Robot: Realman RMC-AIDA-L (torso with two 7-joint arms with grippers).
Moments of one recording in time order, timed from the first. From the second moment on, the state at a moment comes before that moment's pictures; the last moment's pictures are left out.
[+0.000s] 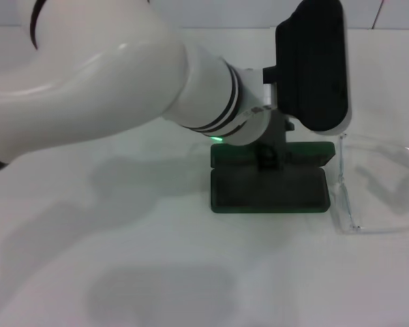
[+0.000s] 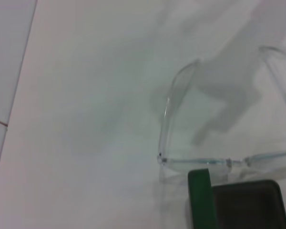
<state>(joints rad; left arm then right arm) -0.79 -2.10 2.01 1.43 2.59 1.13 -2.39 0.24 2.00 -0.43 -0.39 -1.53 -1.89 0.91</state>
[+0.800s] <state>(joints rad) -0.38 -2.09 1.65 2.00 2.27 1.08 -2.40 0.27 2.01 -0.43 -0.28 -1.53 -1.92 0.90</state>
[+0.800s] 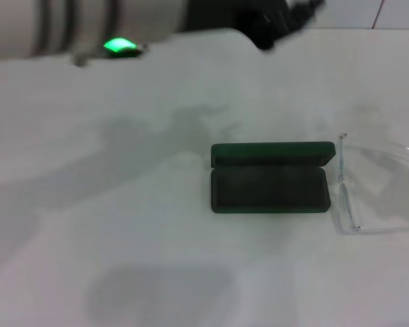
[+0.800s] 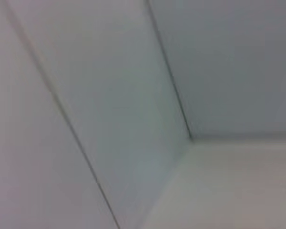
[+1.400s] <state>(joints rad) -0.15 -2.09 1.19 1.83 1.40 1.25 -2.00 0.35 1.97 -0.53 -0.72 -1.62 -1.79 1.36</state>
